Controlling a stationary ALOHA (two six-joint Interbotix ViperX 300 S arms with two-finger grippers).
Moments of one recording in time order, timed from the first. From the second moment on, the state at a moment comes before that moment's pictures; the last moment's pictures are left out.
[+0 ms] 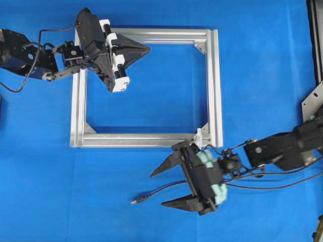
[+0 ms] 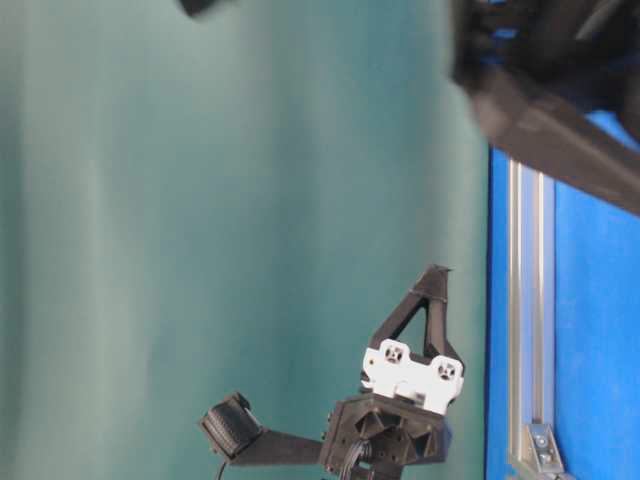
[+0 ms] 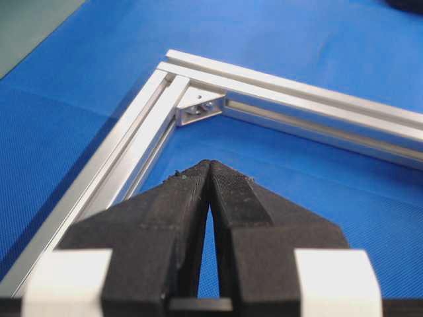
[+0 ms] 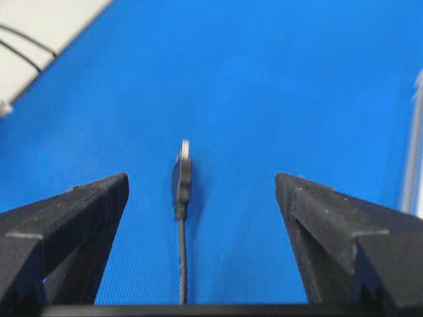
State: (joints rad) left arm 0.27 0.14 0.84 -0.08 -0.77 0.00; right arm 0.34 0.24 0.74 -0.02 -0.65 0.10
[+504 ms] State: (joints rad) left arm 0.27 0.14 0.84 -0.08 -0.75 0.00; right arm 0.37 0.38 0.69 0.08 -0.61 0.10
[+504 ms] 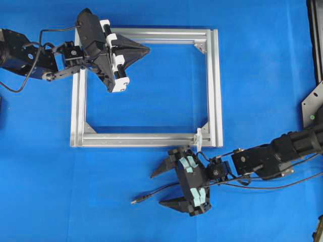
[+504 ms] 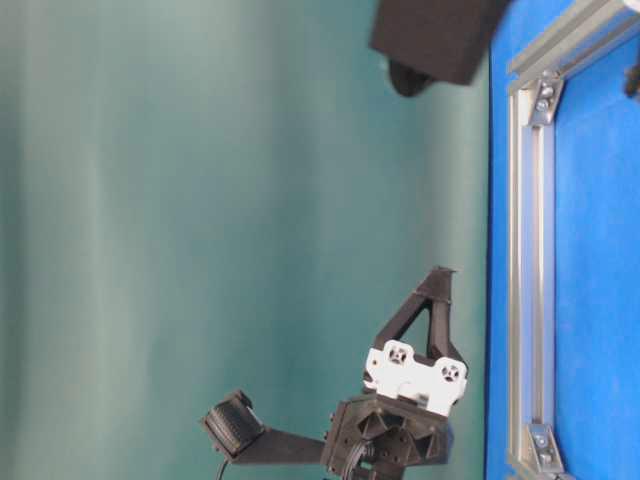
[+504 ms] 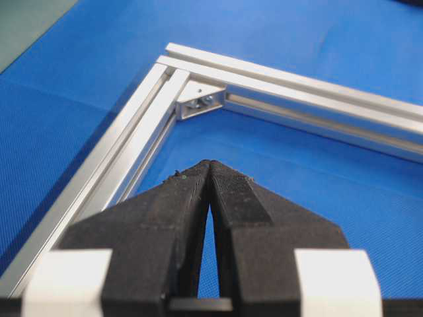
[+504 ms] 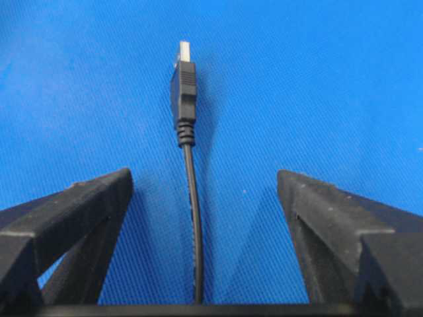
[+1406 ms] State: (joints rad) left arm 0.27 0.14 0.84 -0.08 -0.74 0.00; right arm 0.37 0.38 0.72 0.09 -0.62 0.09
